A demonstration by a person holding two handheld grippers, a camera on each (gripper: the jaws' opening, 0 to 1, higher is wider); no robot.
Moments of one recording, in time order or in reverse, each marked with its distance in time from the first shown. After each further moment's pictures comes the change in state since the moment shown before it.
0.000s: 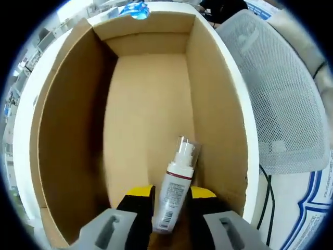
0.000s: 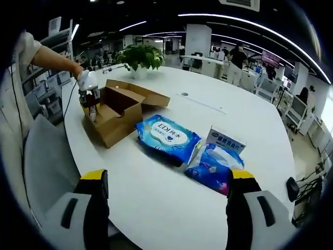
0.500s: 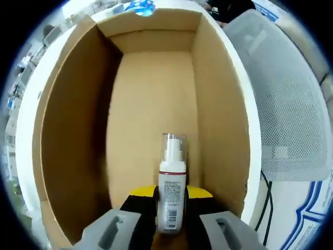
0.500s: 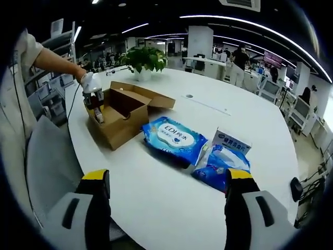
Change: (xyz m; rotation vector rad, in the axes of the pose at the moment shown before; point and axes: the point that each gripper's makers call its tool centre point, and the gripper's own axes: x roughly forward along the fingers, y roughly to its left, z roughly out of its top) left arm -0.006 -0.001 0.008 -0.085 -0.009 0.041; right arm 0.001 0.014 0.002 -0.001 -0.016 0.025
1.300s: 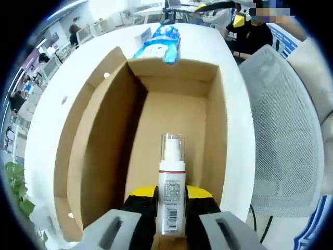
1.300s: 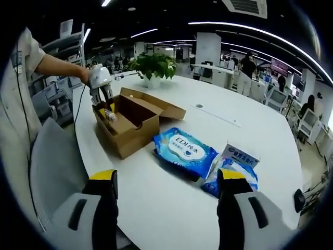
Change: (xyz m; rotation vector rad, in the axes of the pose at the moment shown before) left arm -0.046 -0.001 0.056 -0.109 -0.188 0.109; right arm 0.008 0.024 0.026 -0.037 -0.065 0.061
